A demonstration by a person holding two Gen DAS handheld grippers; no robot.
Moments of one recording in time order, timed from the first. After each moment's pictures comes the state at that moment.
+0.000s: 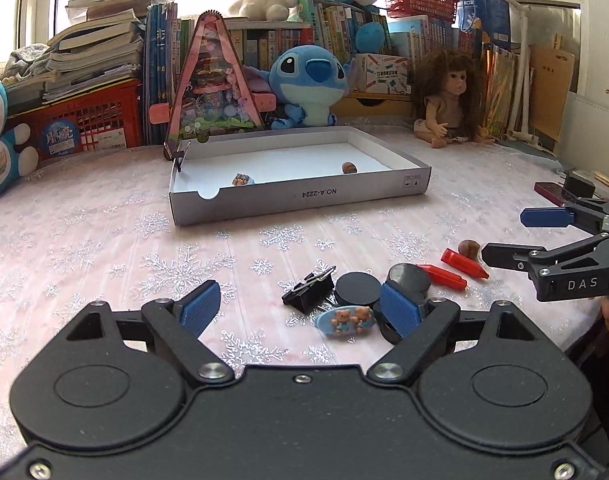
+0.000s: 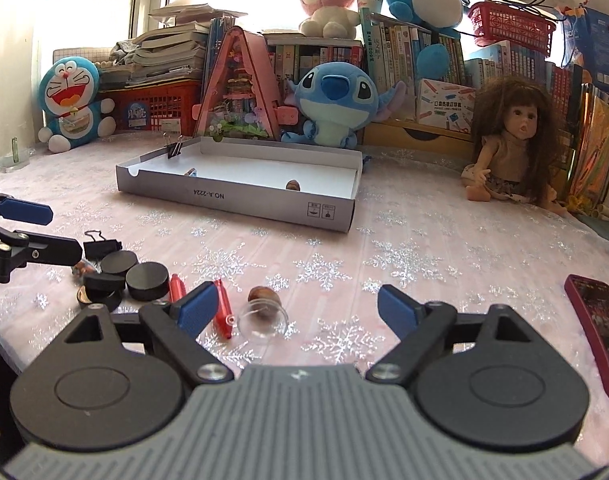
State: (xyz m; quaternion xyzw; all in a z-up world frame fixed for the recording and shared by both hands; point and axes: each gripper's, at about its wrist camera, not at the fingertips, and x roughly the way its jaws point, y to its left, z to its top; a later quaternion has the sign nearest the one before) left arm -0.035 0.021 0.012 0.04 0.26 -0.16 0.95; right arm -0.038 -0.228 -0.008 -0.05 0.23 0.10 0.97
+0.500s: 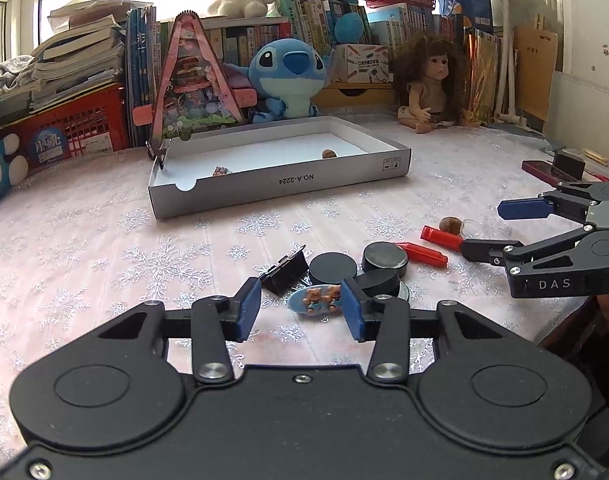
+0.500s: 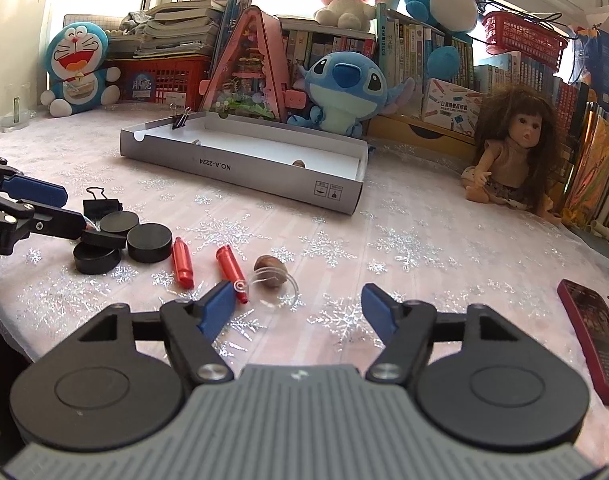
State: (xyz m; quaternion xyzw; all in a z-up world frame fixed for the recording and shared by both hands) left arm -0.045 0.006 0.001 0.07 0.26 -0.17 0.95; right arm -0.044 -0.215 -0.020 -0.09 0.24 0.09 0.96
